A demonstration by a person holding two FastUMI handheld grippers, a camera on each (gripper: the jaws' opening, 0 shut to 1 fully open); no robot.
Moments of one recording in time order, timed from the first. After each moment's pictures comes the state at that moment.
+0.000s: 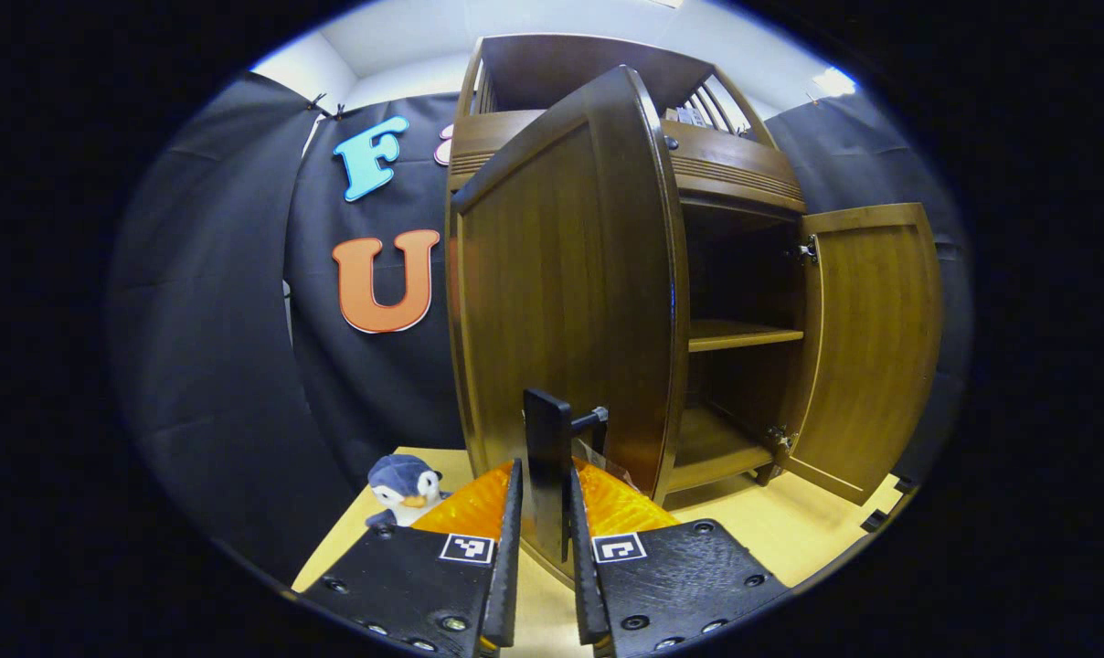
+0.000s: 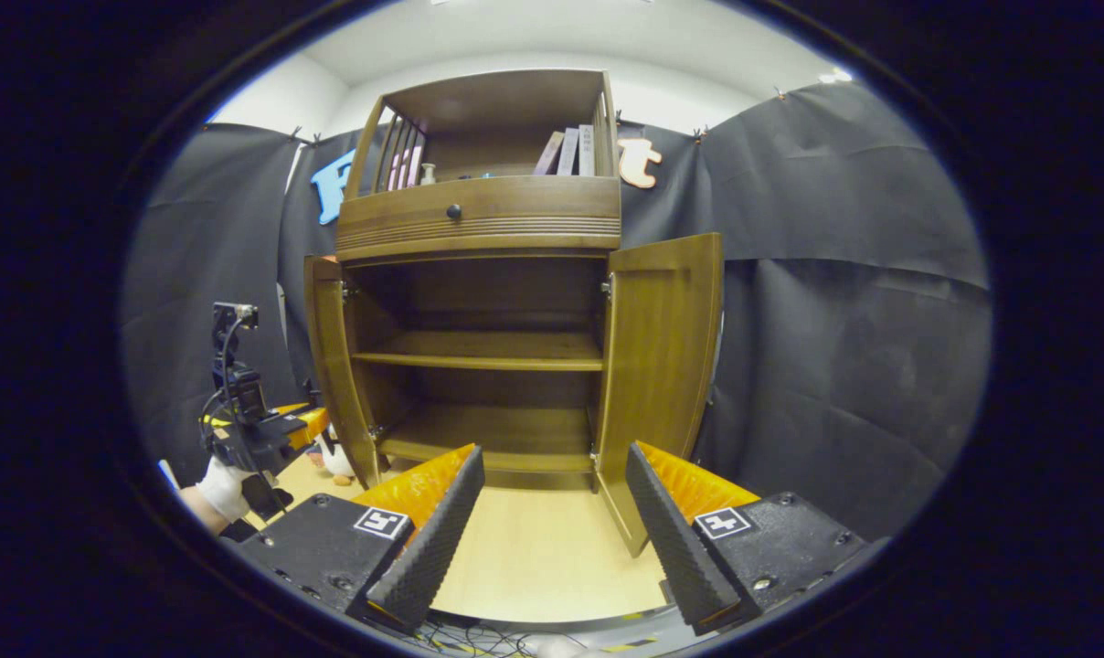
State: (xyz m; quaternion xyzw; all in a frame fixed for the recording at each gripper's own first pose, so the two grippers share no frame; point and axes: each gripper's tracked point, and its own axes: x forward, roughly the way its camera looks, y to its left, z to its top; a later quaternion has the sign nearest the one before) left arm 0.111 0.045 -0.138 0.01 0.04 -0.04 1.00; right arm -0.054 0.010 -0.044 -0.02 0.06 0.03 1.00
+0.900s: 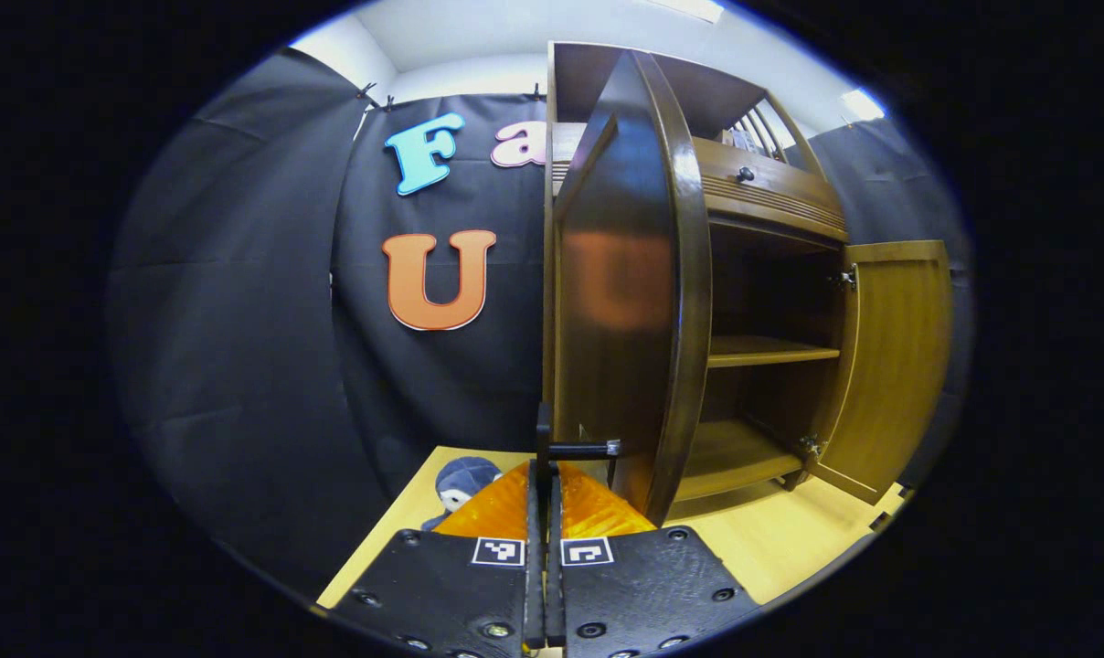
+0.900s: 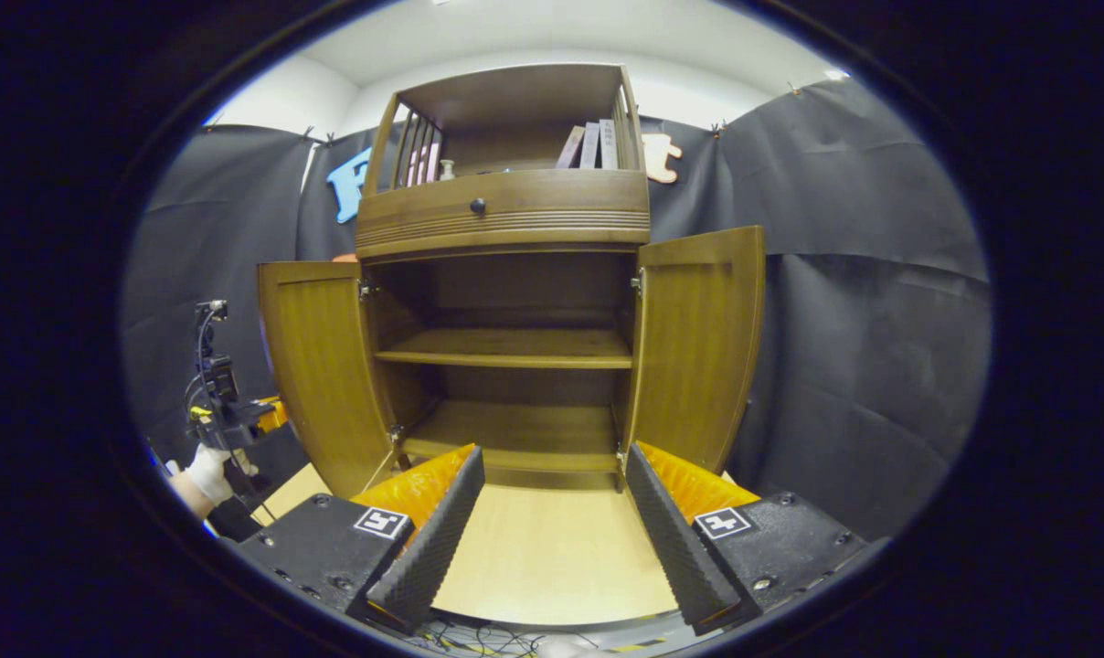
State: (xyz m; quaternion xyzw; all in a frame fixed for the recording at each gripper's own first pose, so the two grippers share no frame) left arm 0.106 0.136 -0.139 -0.03 0.04 -0.02 1.00; right arm -0.043 0.034 -0.047 -0.01 0.07 0.06 1.00
